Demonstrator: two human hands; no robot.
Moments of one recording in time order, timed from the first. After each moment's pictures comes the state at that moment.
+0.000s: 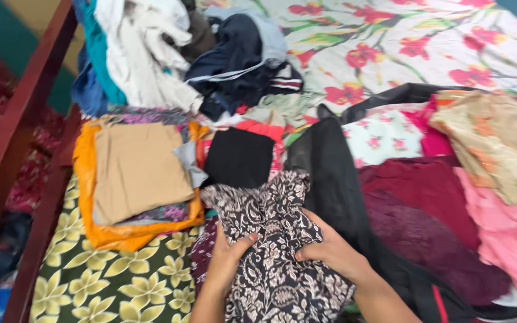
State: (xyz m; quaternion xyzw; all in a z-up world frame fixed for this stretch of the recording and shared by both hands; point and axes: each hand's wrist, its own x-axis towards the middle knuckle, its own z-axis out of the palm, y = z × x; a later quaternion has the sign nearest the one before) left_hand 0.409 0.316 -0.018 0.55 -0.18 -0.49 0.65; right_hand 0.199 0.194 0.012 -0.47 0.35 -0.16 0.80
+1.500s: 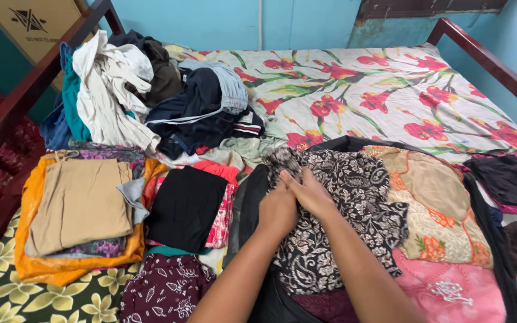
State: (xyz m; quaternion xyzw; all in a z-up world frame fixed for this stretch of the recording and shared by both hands) left_hand 0.224 0.035 0.019 0.73 -0.61 -0.06 0.31; right_hand 0.129 -0.063 0.037 -0.75 0.50 -0.16 0.41
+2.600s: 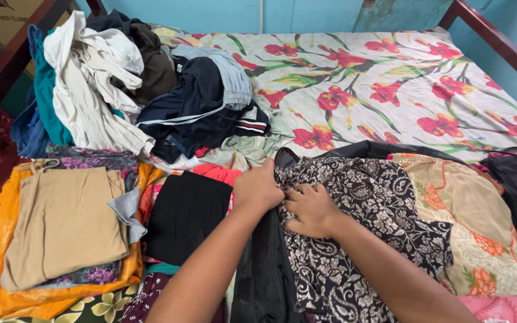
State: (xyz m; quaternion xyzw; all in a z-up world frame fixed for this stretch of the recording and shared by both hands) left_hand 0.349 -0.028 0.051 0.81 -0.54 -0.14 0.15; right_hand 0.178 -0.076 0.023 -0.98 0.20 0.04 0.07
